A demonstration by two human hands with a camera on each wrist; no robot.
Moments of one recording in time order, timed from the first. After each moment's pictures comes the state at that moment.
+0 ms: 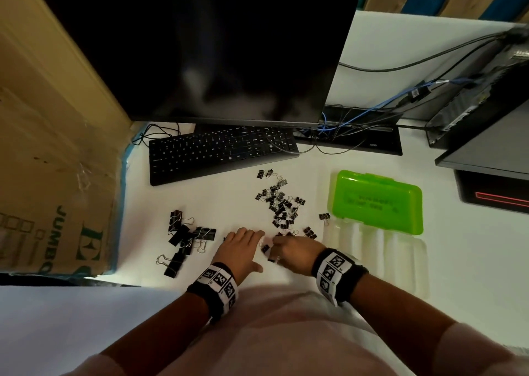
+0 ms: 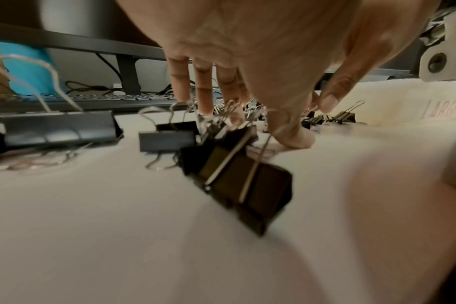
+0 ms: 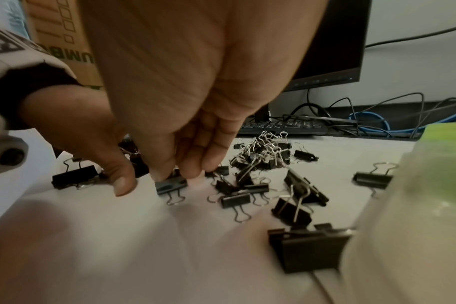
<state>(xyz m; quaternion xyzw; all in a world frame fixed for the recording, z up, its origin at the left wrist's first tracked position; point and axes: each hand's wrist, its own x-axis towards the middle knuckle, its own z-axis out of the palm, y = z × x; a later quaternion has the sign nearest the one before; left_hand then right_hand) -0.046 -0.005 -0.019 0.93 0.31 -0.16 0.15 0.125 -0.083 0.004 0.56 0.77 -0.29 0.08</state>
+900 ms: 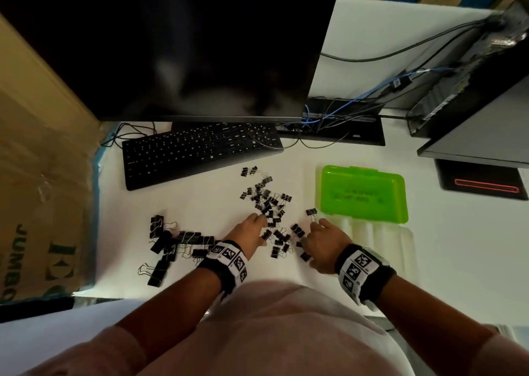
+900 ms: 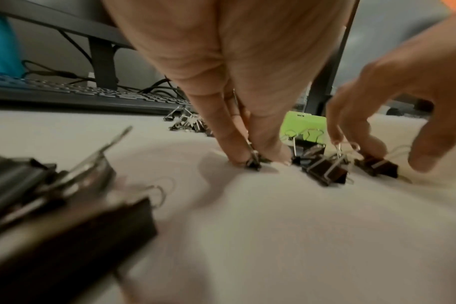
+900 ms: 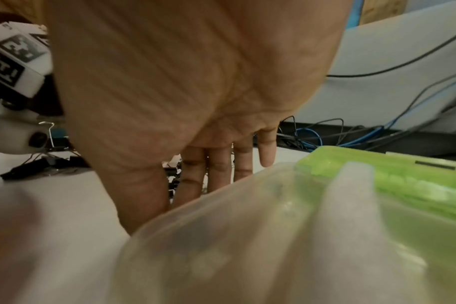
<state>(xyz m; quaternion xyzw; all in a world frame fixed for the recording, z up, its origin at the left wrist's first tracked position) 0.015 0.015 -0.011 0.86 0.34 -0.14 0.36 0.178 -0.116 0.024 0.64 0.69 -0.21 0.27</state>
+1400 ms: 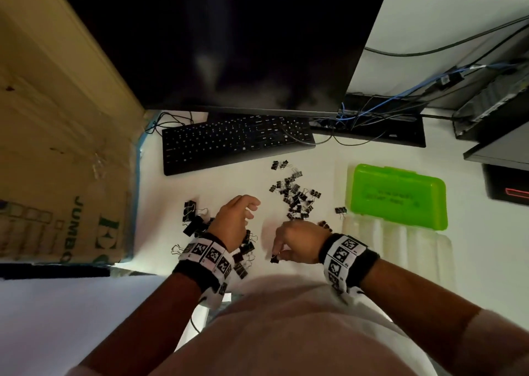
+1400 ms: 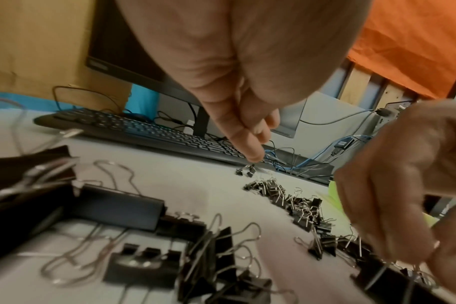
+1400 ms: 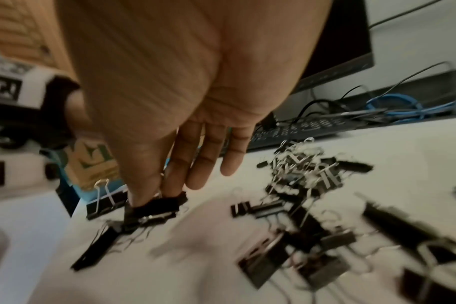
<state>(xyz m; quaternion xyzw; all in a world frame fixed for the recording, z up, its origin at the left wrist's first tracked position) -0.064 0.044 0.016 0.81 0.41 0.06 0.42 0.112 -0.056 0.037 0.56 0.74 -0.38 0.03</state>
